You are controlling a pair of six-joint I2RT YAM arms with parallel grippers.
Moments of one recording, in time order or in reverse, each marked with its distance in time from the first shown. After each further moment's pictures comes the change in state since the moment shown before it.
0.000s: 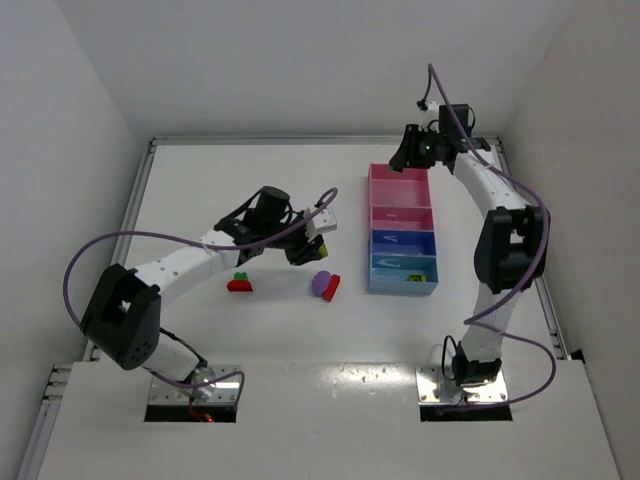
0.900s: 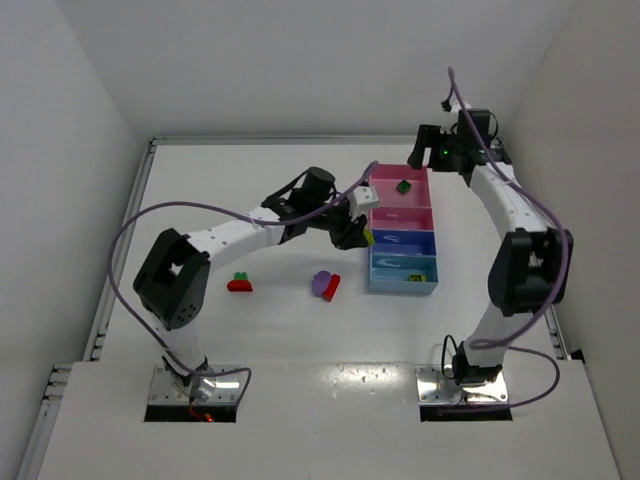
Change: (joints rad) left arm -0.101 0.299 0.341 0.077 0.087 -0.188; right arm -0.041 -0.132 -0.161 0.060 0.233 -0.039
